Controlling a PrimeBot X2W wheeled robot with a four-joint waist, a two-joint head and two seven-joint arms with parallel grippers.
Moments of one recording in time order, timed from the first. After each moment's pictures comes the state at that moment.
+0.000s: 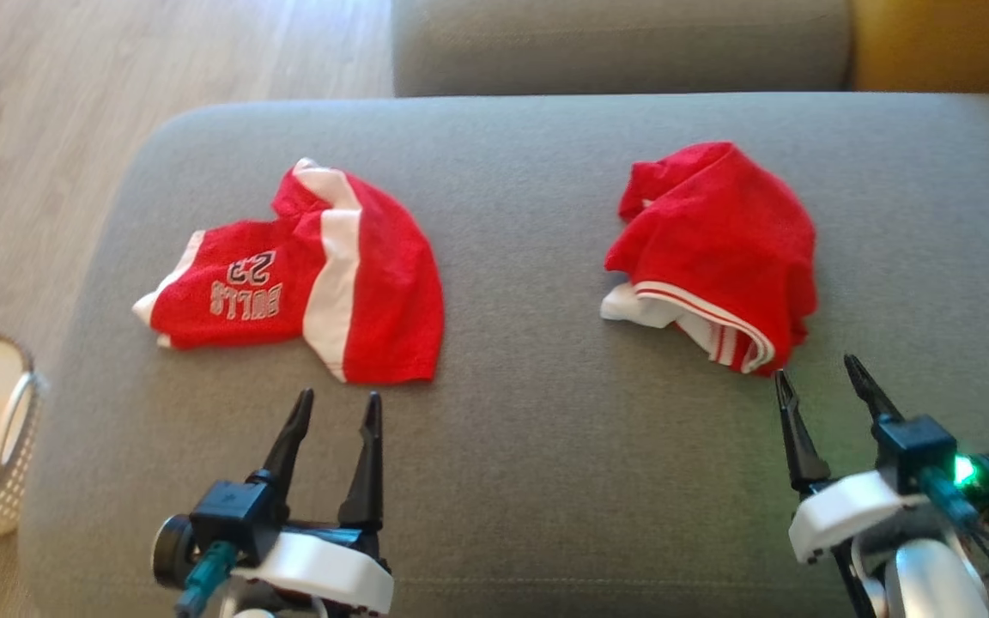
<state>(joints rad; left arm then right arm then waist) 0.08 0.06 -0.32 0.06 -0.21 0.06 -0.25 -0.05 -0.02 -0.13 0.28 -0.14 0.12 -0.26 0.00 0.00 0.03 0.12</state>
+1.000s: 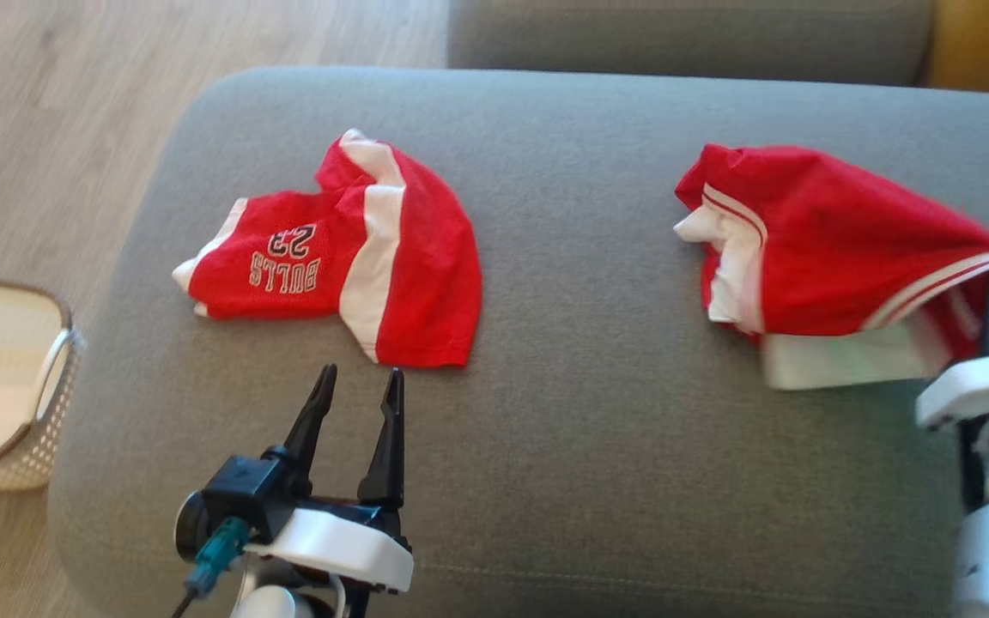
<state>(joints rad) 0.02 0.06 -0.38 0.06 -0.28 0.08 -0.25 -0.35 -0.02 -0.50 0.45 -0.17 0.12 -0.26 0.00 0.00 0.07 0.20</state>
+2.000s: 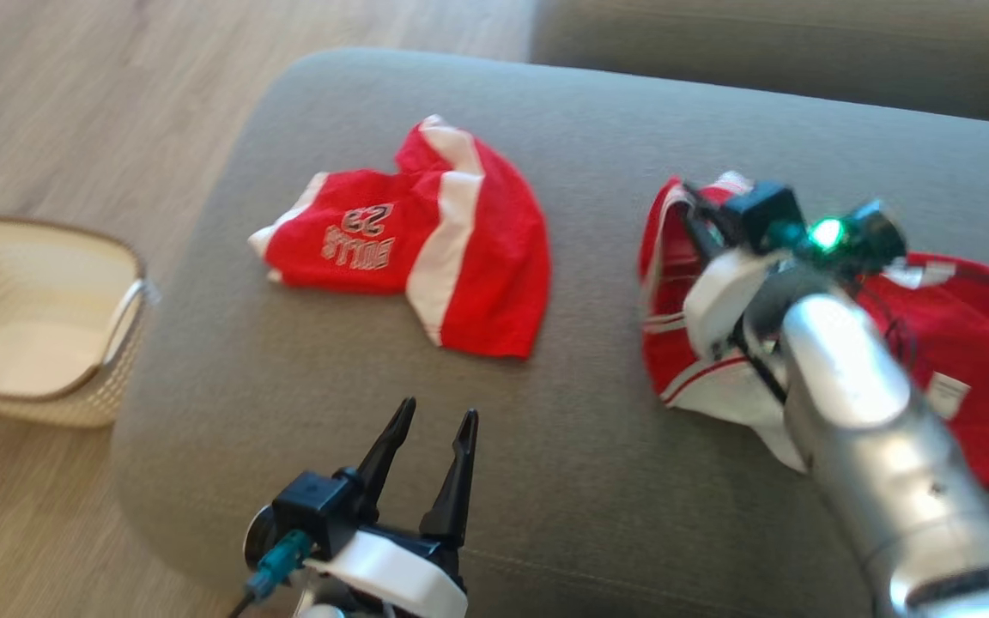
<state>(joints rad) 0.02 0.06 -0.51 0.11 -0.34 0.04 -0.25 -0.71 -0.04 0.17 0.88 -0.16 0.12 -0.20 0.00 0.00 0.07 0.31</state>
